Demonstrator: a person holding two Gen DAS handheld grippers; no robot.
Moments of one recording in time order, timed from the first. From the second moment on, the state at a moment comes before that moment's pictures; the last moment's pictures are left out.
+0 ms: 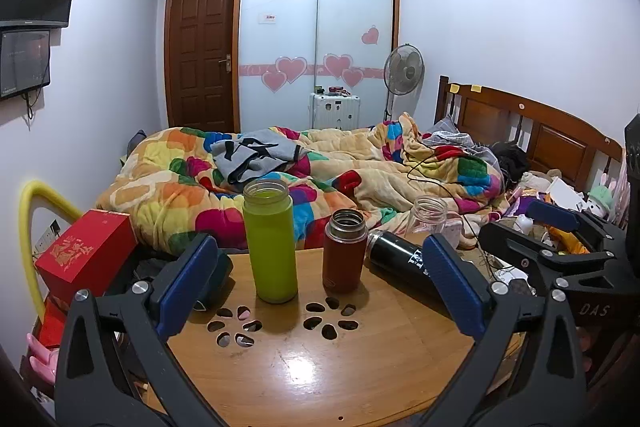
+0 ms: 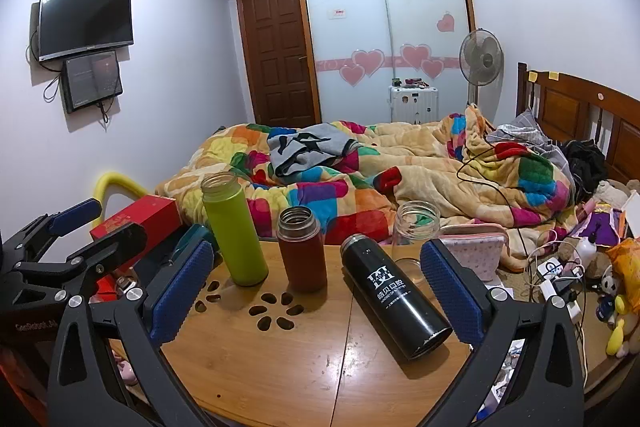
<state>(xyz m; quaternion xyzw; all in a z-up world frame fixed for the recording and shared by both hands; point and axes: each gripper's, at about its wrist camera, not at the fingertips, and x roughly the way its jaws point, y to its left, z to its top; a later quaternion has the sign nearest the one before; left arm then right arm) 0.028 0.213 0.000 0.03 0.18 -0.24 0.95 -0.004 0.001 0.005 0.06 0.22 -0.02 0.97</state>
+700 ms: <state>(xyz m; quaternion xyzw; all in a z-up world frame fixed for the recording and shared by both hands) 0.026 0.211 0.003 0.02 0.17 -0.24 0.96 -0.002 0.002 0.005 0.06 0.22 -0.02 0.97</state>
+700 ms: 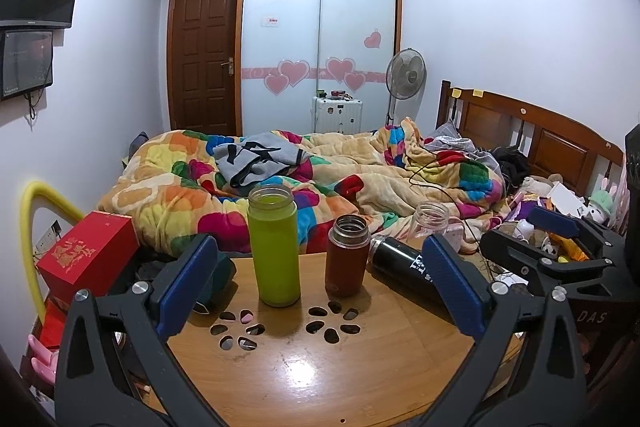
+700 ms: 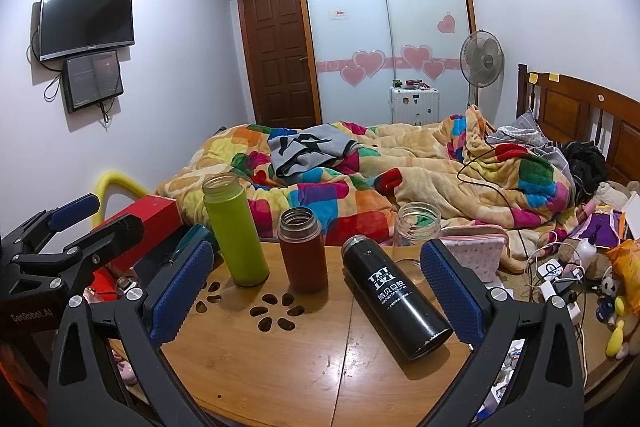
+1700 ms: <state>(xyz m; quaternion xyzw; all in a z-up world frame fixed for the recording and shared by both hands) 0.028 0.215 0.007 0.03 0.16 -0.23 0.96 -0.003 0.004 0.005 0.05 0.22 -0.02 0.98</state>
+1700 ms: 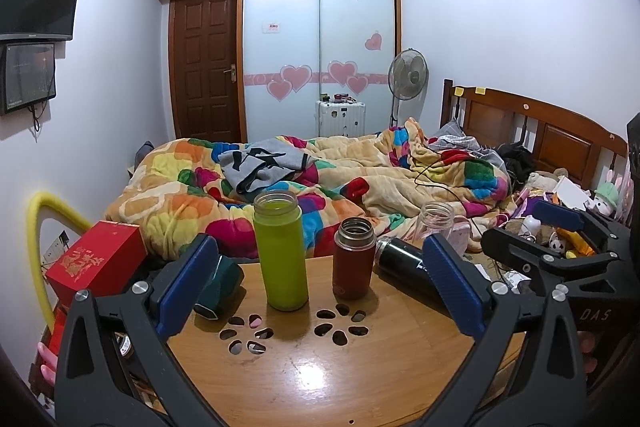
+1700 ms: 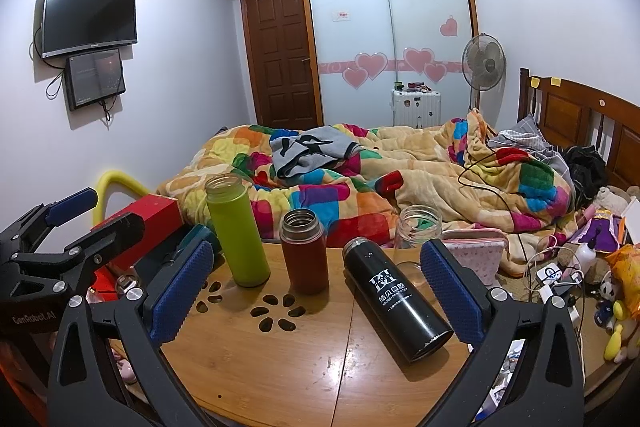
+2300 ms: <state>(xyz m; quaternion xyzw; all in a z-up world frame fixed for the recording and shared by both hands) 0.072 0.207 -0.031 0.06 0.20 -0.21 0.95 0.005 -0.013 -0.009 0.07 0.23 -0.02 0.97</state>
